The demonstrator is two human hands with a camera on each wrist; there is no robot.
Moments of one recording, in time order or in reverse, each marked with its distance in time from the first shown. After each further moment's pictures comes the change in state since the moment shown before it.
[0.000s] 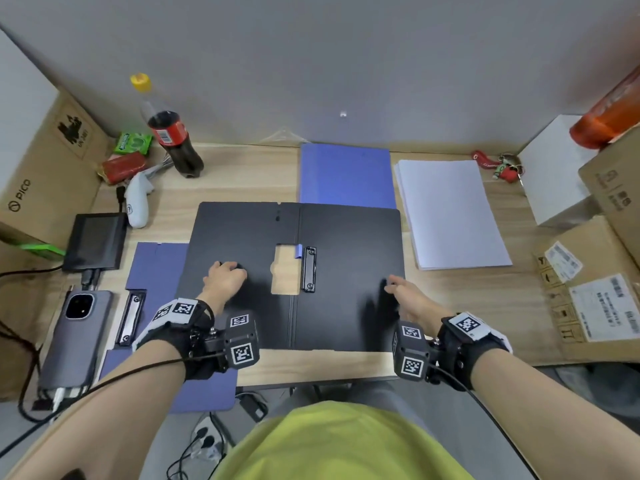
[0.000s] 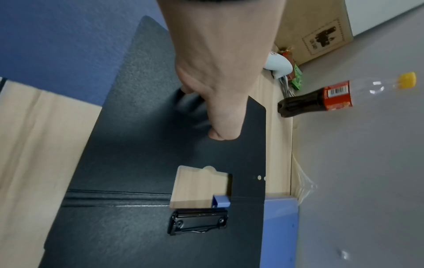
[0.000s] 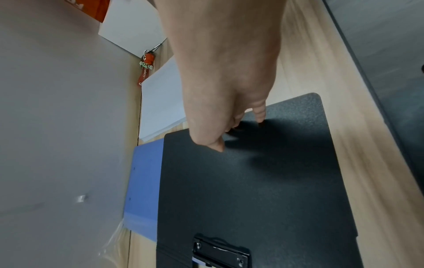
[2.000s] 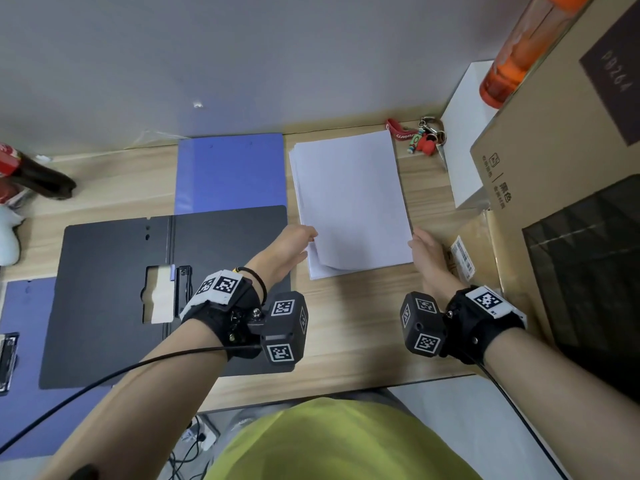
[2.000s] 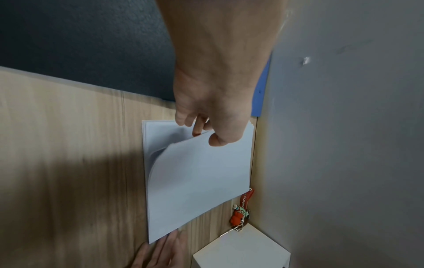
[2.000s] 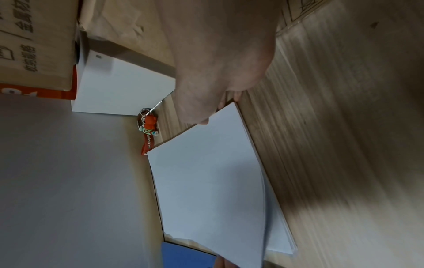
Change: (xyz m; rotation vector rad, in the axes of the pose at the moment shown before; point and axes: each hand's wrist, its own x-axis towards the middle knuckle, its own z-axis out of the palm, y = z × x) left_hand -0.133 0.317 0.218 -0.354 -0.429 0.045; right_hand 0.071 0.006 -0.260 0.250 0.270 -0.079
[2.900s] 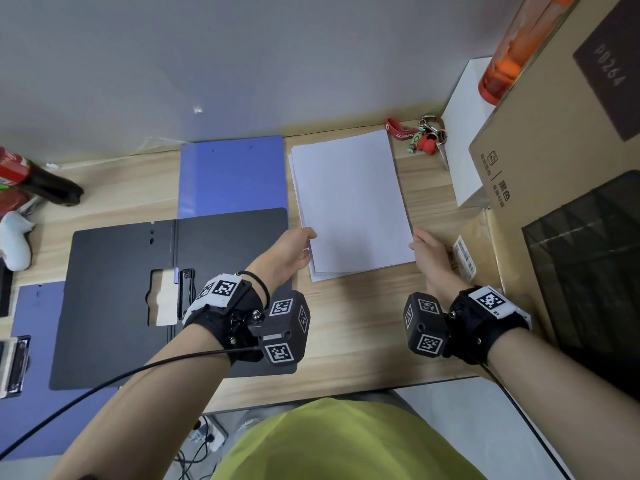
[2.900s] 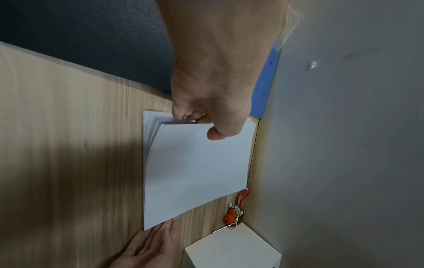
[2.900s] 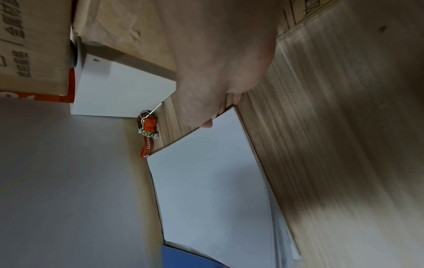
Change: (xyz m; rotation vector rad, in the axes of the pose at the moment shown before) left_hand 0.008 -0.005 0.002 -0.184 0.004 -0.068; right_hand 0.023 0.016 -0.002 0.055 -0.054 0.012
